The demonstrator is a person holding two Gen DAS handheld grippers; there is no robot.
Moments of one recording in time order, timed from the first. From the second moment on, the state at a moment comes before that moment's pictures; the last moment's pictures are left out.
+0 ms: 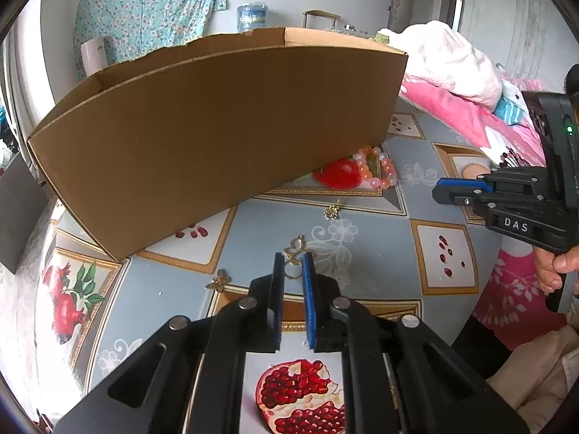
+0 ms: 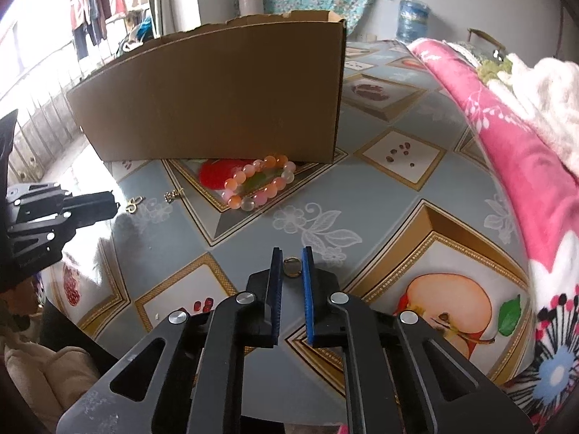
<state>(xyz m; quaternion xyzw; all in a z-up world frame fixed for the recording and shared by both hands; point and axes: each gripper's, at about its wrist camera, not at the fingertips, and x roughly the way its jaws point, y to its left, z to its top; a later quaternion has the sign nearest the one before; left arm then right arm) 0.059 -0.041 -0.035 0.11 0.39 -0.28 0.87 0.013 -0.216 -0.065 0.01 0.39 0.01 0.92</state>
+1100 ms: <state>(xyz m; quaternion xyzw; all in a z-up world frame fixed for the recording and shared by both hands) 0.042 -0.017 0.002 0.08 0.35 -0.27 0.89 0.010 -0.204 -0.062 0.03 0.39 -0.01 0.92</state>
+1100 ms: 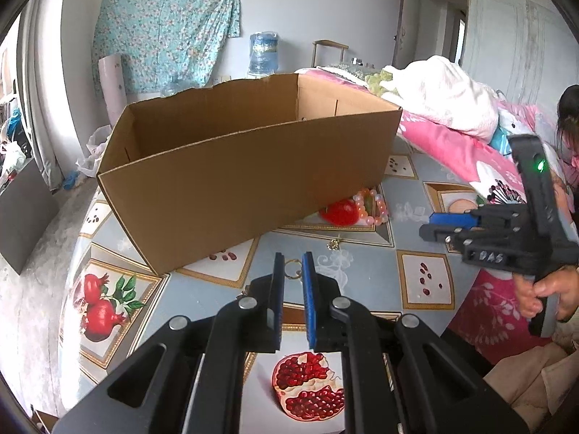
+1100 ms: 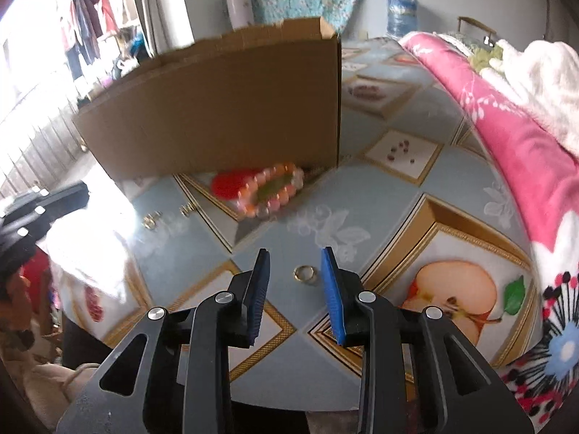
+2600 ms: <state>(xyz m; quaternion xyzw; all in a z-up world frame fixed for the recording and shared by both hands) 0.190 -0.008 0.036 0.00 0.38 -0.24 0.89 0.112 -0.177 0.046 0.05 0.28 0.11 0.95</state>
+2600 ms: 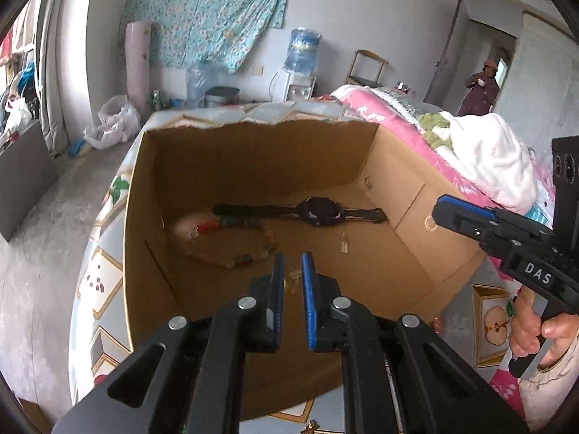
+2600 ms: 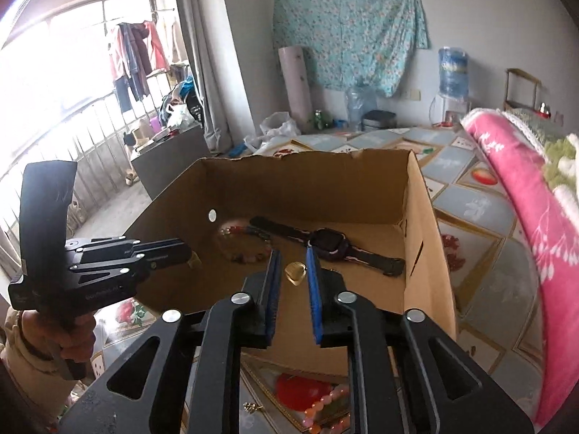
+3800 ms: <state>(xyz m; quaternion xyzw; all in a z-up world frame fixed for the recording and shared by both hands) 0.063 0.046 0.013 0.03 0.39 -0.15 0.91 -0.001 -0.161 0.016 0.01 0.29 0.07 0.95</state>
